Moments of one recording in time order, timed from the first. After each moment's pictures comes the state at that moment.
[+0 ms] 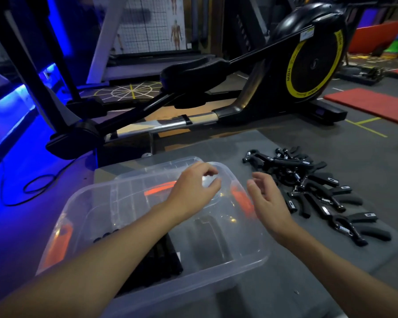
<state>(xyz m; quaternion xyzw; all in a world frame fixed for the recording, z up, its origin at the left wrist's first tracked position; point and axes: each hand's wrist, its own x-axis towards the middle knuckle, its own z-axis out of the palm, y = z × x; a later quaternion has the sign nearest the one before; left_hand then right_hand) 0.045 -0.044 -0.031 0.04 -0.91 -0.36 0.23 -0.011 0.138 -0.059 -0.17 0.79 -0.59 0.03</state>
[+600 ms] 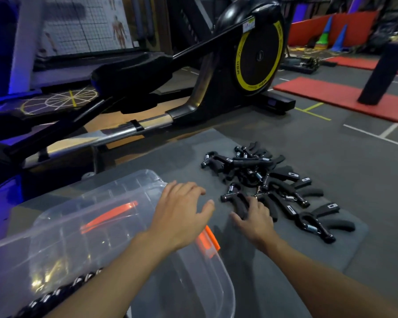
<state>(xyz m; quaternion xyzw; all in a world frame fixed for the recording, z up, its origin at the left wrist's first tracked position) -0.044 0.009 -0.069 -0.03 -0.98 -0.14 0.13 -0.128 0.195 -0.174 0.00 0.95 -0.31 0.04</state>
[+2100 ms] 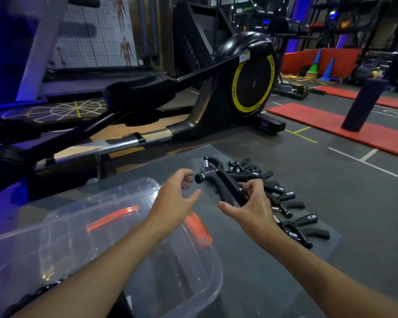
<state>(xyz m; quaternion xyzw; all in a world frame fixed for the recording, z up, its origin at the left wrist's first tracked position) -0.019 0.007 -0.027 0.03 -0.87 -0.46 0.19 -0.057 0.196 -0.046 -0.08 0.85 -0.51 -0.08</state>
